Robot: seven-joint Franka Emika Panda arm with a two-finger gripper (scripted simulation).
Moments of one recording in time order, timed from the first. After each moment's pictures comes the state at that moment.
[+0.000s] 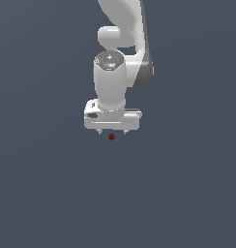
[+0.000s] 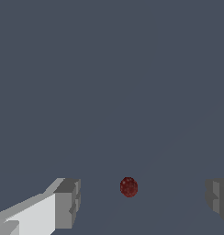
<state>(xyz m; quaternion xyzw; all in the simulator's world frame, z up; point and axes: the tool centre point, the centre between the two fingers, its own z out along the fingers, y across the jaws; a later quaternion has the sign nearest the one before) 0.010 -0.022 0.185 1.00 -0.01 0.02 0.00</state>
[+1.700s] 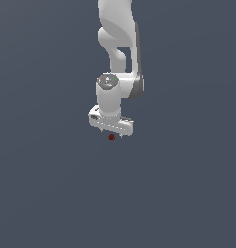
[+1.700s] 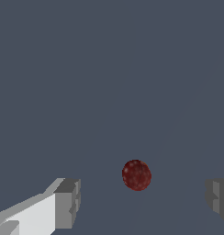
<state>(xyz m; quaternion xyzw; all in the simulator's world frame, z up) -0.049 -0.032 0.096 0.99 -0.15 0.01 0.00</state>
